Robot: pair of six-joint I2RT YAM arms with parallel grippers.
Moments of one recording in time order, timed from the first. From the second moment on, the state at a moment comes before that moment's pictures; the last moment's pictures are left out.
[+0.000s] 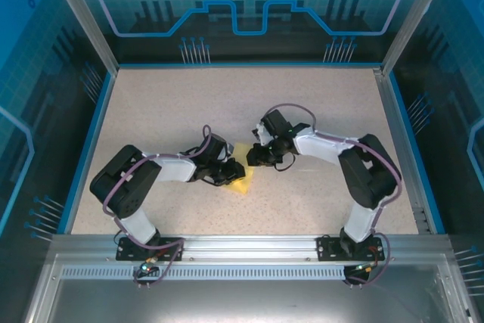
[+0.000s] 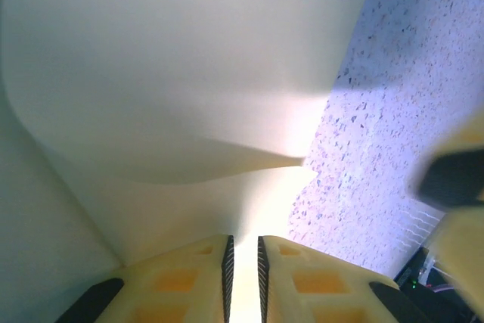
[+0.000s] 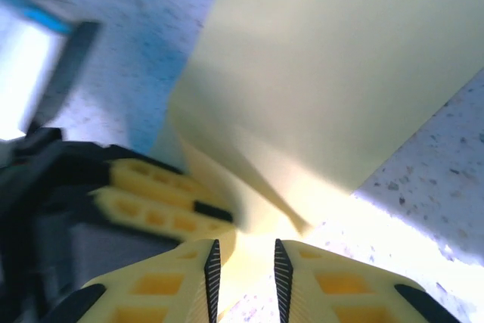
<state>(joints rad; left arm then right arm) -0.57 1.70 0.68 0.07 0.50 -0.96 0.60 1.75 1.08 -0.46 -0.46 0.50</state>
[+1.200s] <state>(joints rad) -0.57 1.68 0.68 0.04 0.49 -0.96 0.63 1.89 1.06 -0.41 -0.51 0.53</state>
